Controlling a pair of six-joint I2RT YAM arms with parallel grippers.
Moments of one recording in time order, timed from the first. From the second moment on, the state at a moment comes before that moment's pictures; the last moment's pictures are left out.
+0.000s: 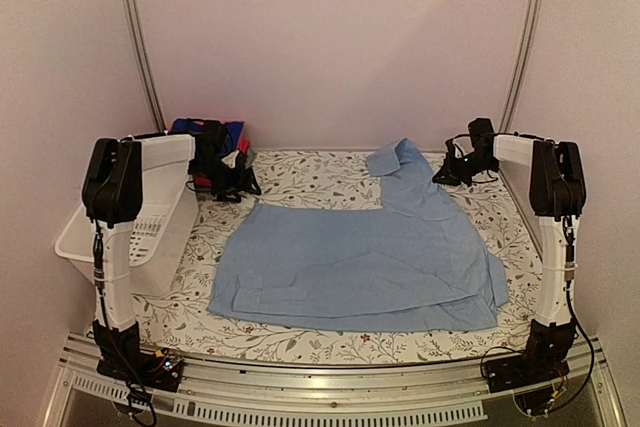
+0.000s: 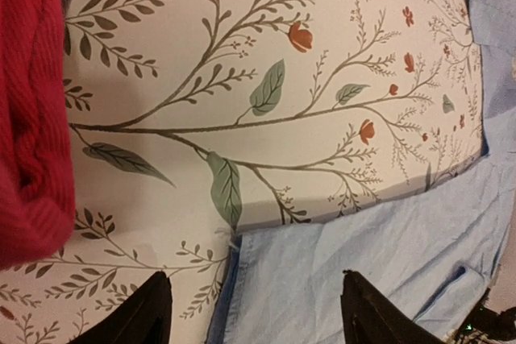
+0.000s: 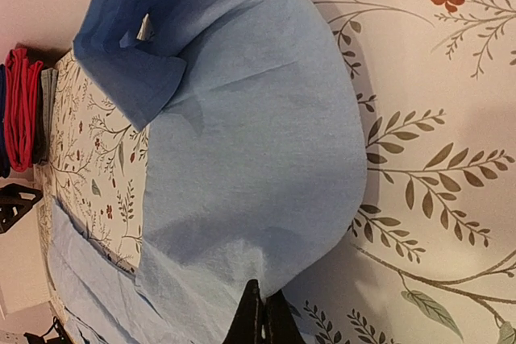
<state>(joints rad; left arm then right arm) -0.22 2.22 1.72 -0.66 0.39 -0.31 0.05 2.33 1.84 -0.56 -0.56 0.25</state>
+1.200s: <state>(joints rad) -0.22 2.36 1.80 -0.60 0.48 -0.33 0.05 2.40 2.04 -0.63 -0.53 0.28</state>
